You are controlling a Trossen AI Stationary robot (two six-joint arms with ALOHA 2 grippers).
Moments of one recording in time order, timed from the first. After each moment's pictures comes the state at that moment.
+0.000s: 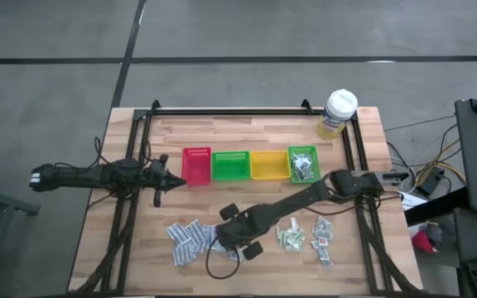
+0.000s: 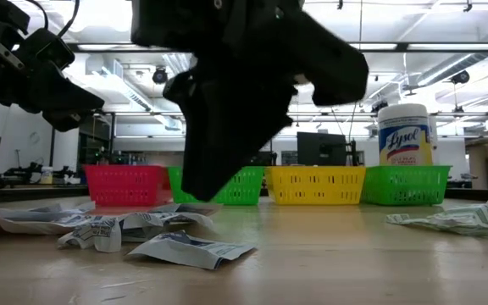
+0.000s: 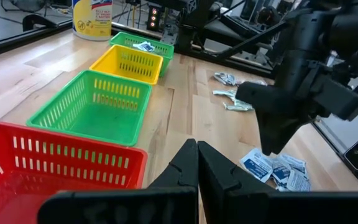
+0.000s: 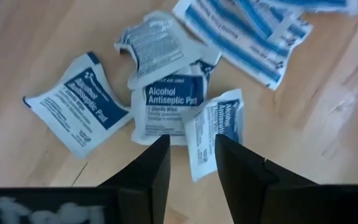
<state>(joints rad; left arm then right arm) 0.00 0.20 0.06 -0.12 0.01 -0.26 0.34 2.31 1.89 -0.78 0.07 -0.21</state>
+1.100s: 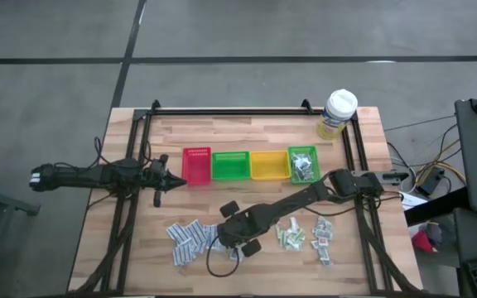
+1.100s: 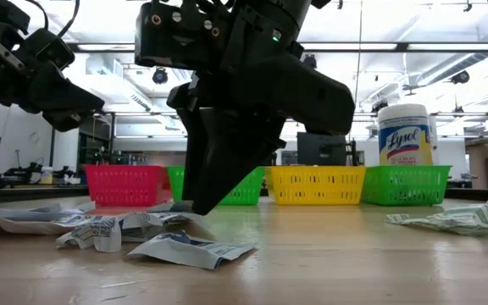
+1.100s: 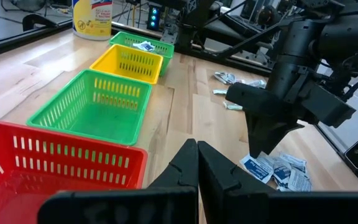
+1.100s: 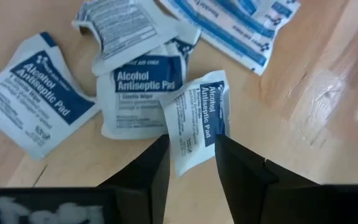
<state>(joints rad) 0.00 0.21 0.06 -0.12 0.01 -0.26 0.34 2.31 1.84 -0.73 0.14 -0.21</state>
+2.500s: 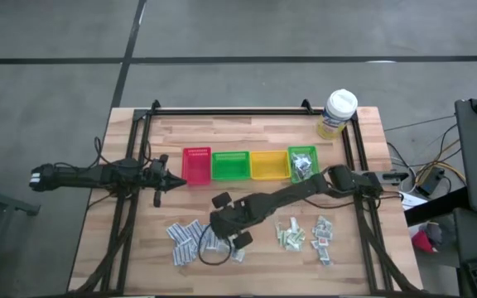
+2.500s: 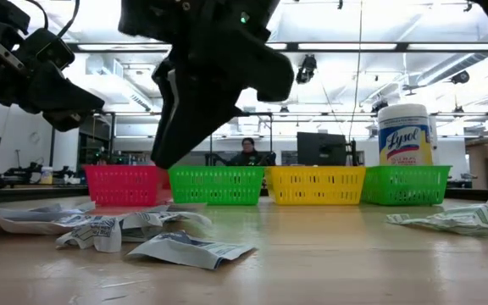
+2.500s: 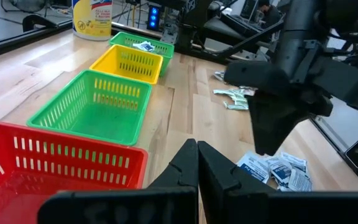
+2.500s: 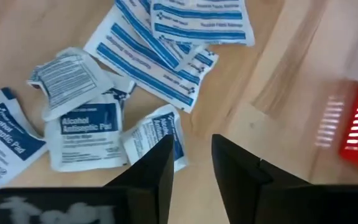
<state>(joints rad) 0.00 0.21 0.06 -0.12 0.01 -0.26 0.28 2.31 1.93 -0.72 0.12 -0.26</state>
